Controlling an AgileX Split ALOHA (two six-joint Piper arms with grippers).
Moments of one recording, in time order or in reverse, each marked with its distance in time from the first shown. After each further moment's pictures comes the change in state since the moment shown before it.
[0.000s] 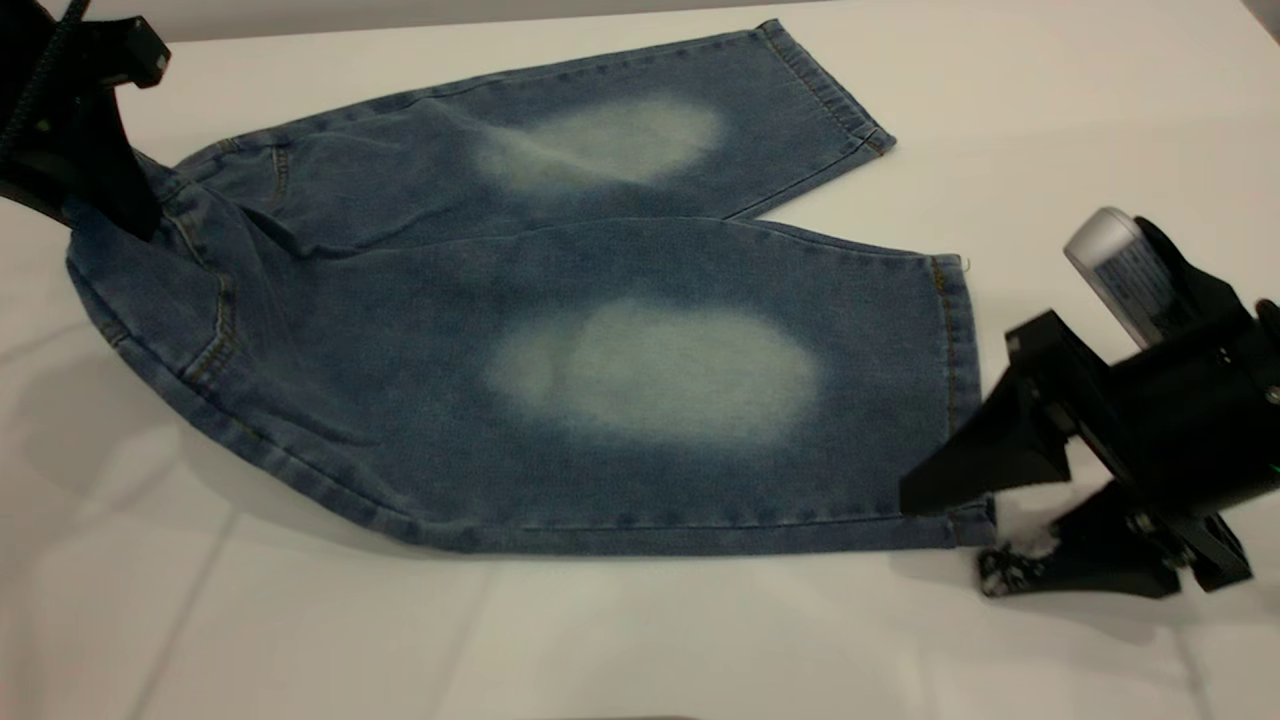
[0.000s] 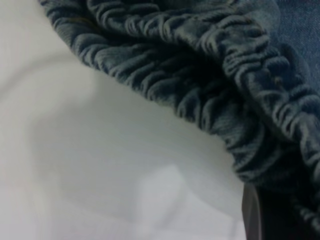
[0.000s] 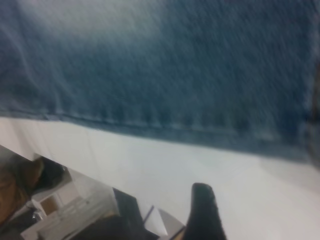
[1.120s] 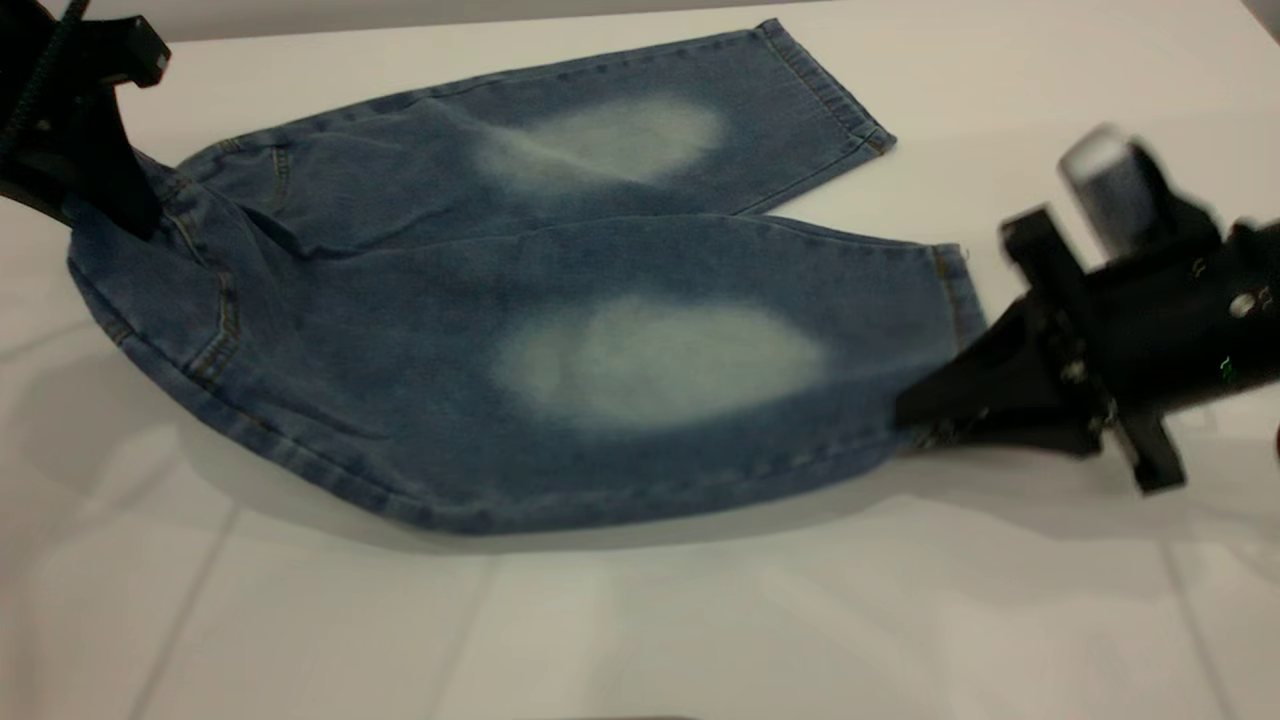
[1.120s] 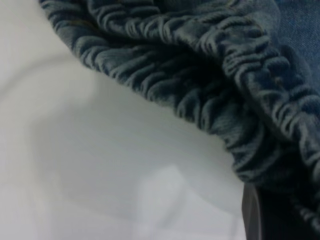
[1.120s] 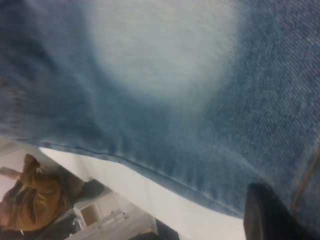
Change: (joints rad) left arm 0.000 0.000 0.000 0.000 -0.003 0.001; right arm -0.064 0.021 -0.114 -0.032 0.120 0.026
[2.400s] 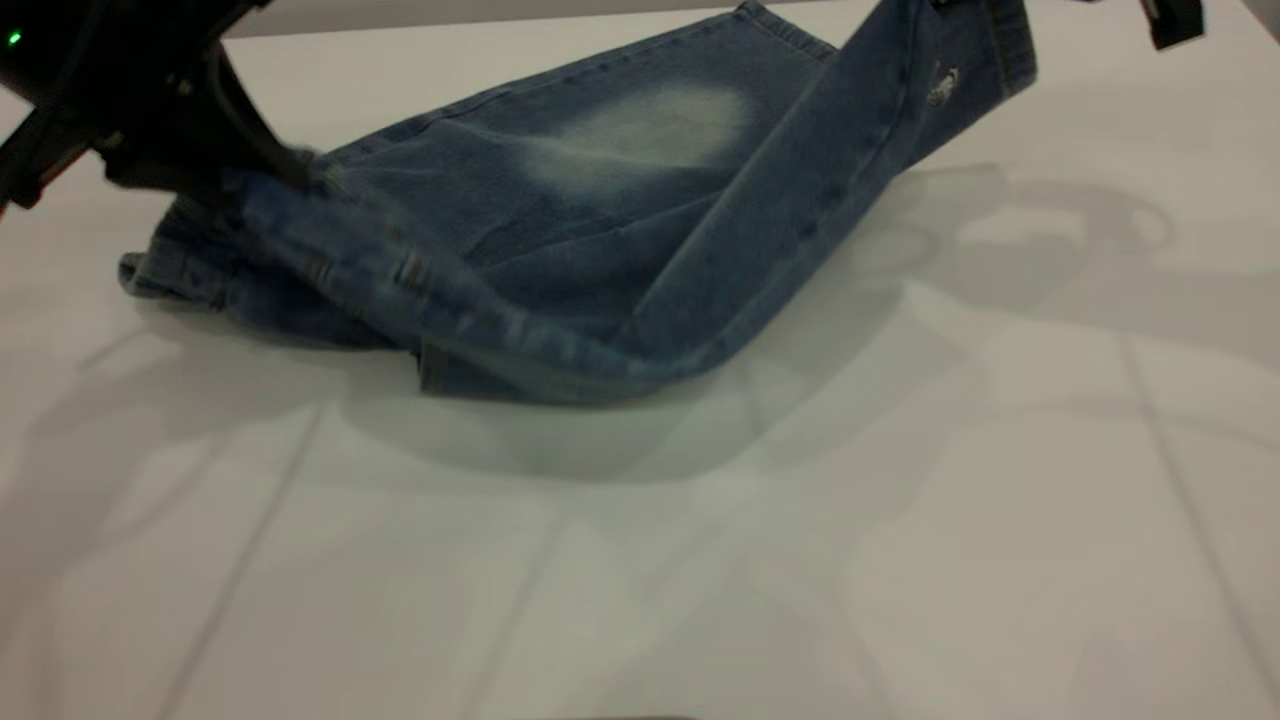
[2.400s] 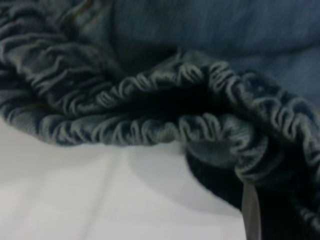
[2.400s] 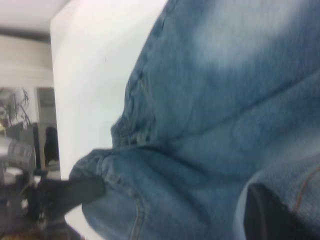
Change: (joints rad) left arm -0.055 0.000 0.069 -0.509 -0.097 0.025; right arm -0.025 -0.242 -0.463 -0.288 -0.093 0.522
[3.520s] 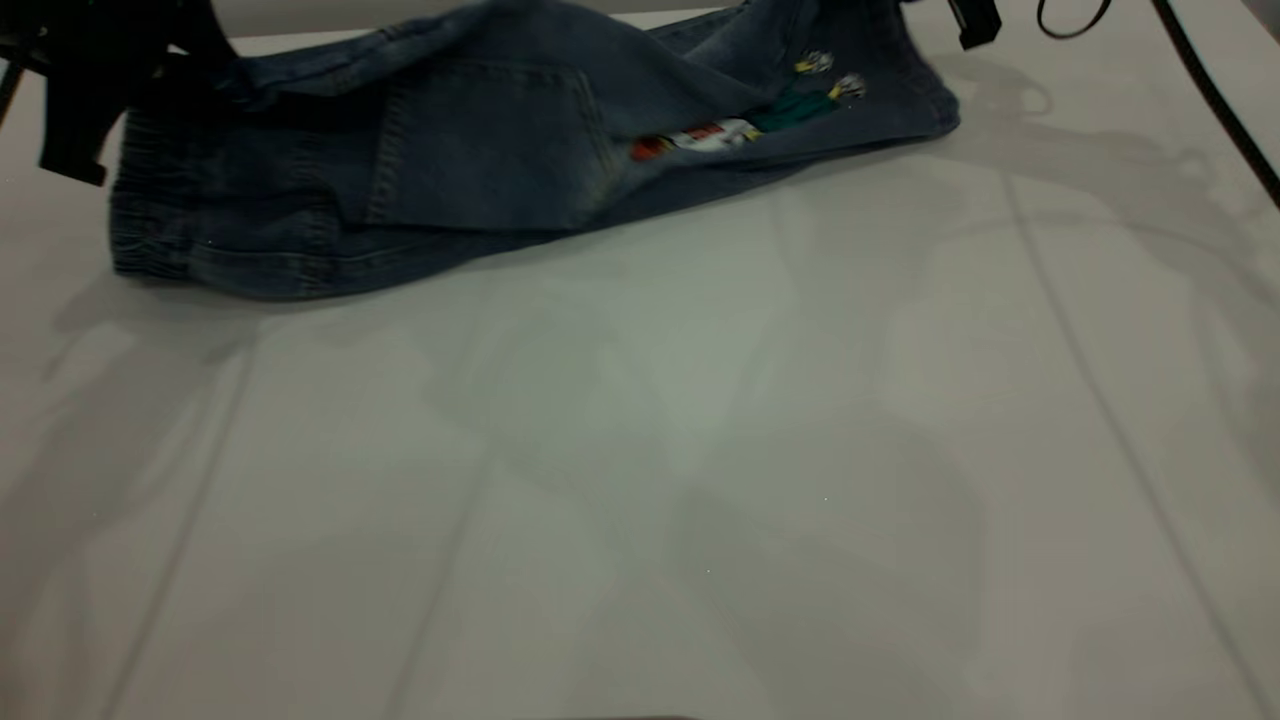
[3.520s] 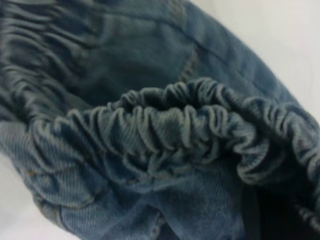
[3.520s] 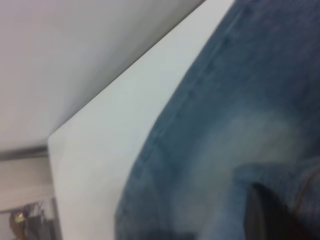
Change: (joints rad) left arm 0.000 0.091 0.001 -0.669 -0.573 -0.007; right arm 0.062 0.541 -0.701 0.004 -0.145 0.316
